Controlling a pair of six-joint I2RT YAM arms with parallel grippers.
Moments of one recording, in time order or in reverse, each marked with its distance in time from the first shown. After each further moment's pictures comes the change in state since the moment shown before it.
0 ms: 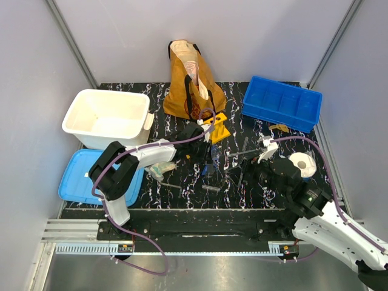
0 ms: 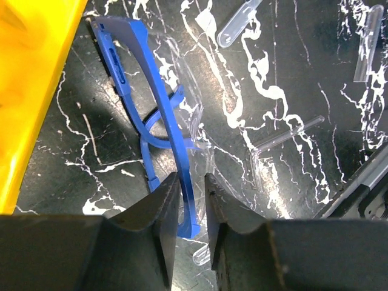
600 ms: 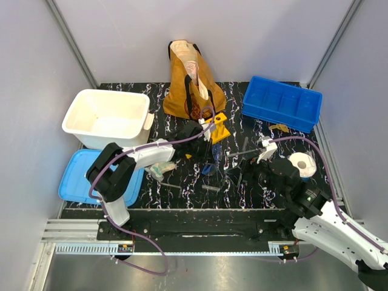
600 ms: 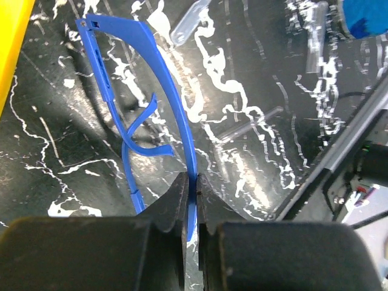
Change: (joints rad) left arm 0.000 -0.011 0.000 0.029 0.101 -0.030; right arm 0.000 0.008 -0.010 0.005 0.000 -0.003
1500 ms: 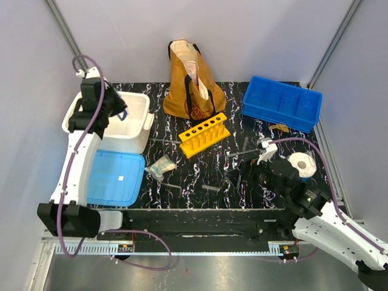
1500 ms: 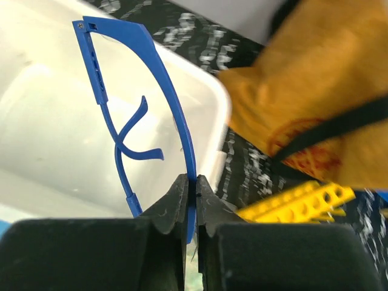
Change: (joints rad) left arm 0.633 -0.520 0.314 -0.463 -0.444 0.027; right arm 0.000 -0.015 -0.016 -0.009 0.011 -0.004
